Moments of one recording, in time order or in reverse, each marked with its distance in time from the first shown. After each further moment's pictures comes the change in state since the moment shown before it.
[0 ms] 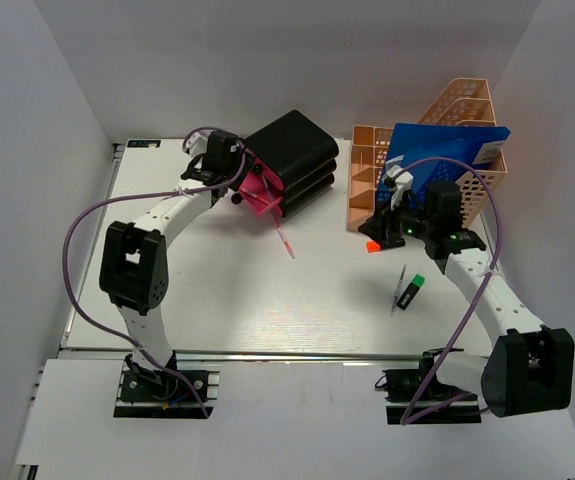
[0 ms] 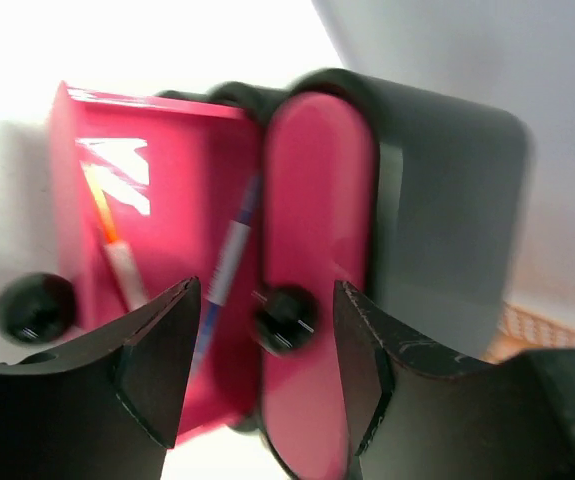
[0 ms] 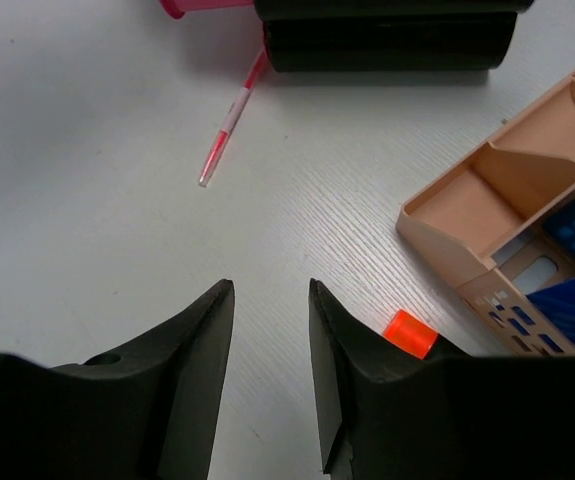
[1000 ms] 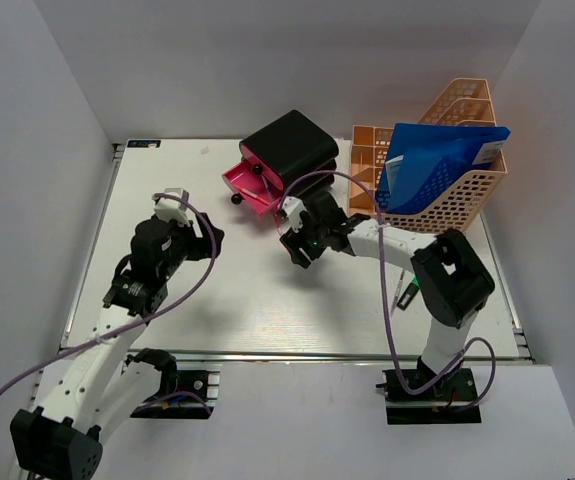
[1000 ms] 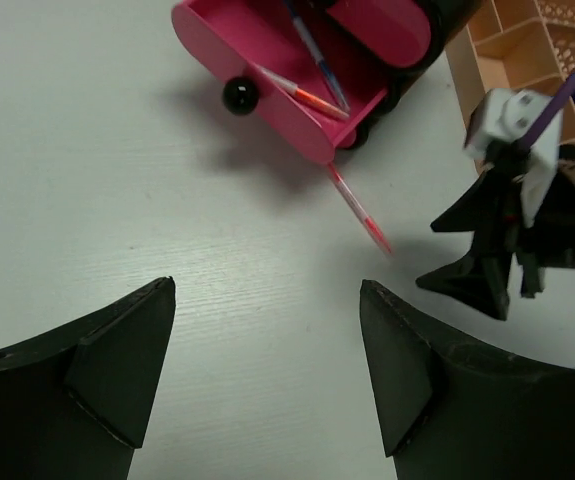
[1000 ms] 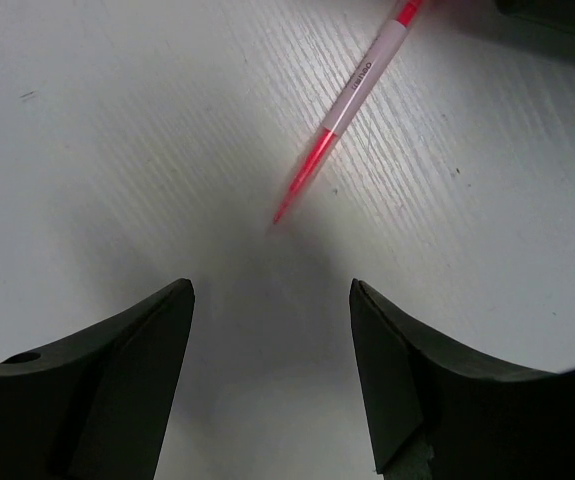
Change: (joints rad) left arm 0.042 -1.068 -0.800 -0.021 0.257 0.934; right arm 0.526 0.605 0.305 -0.049 0.430 -0.062
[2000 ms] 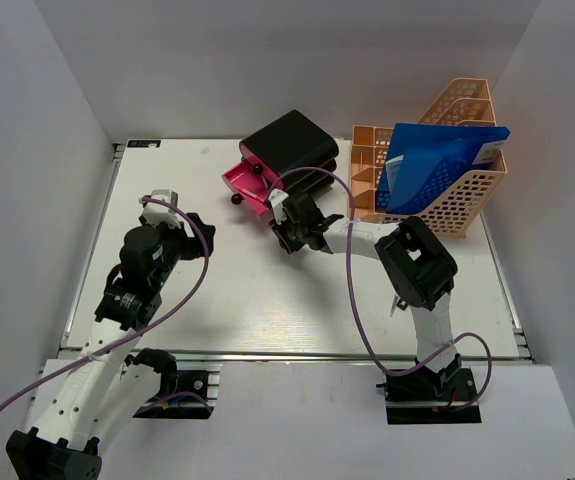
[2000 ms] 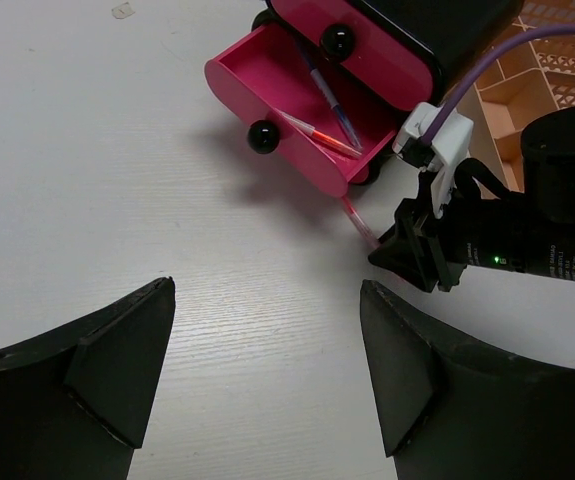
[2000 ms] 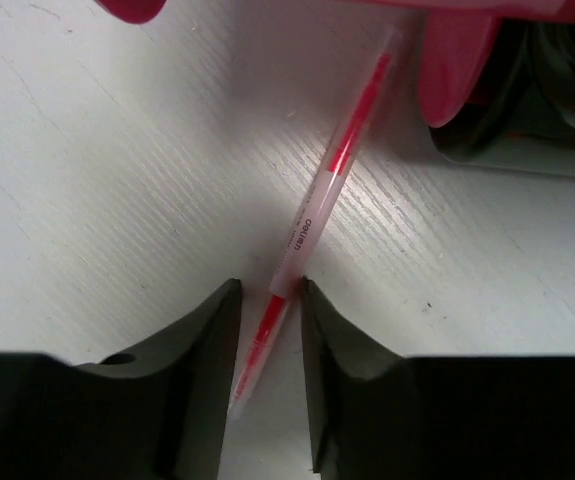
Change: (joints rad) left arm 0.000 -0.109 0.000 0.008 -0.080 0.033; right arm 0.051 0.248 0.151 0.179 0.182 0.152
